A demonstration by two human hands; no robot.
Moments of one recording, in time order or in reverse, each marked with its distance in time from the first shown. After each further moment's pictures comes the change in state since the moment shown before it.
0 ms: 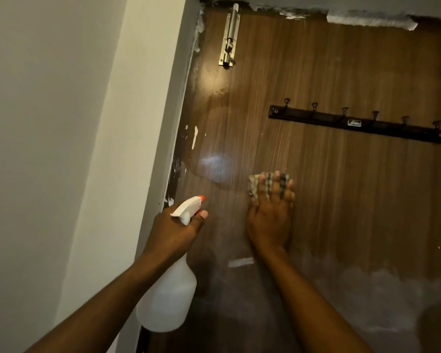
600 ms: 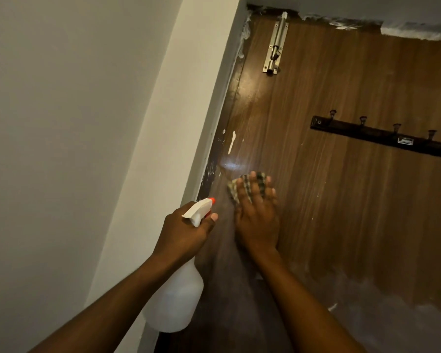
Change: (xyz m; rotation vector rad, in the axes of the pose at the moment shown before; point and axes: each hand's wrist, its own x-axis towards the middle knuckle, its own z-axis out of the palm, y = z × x) left_hand 0.013 -0.024 -0.037 -0.007 0.071 0.035; right_hand -0.002 -0.078 0.043 -0.039 -0.094 -0.345
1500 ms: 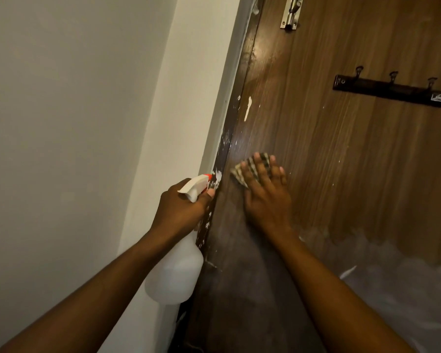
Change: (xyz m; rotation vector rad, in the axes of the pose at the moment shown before) left_hand -0.014 -0.025 -0.034 -0.011 0.001 0.018; right_hand -0.023 -0.011 0.006 0.011 -0.038 -0.102
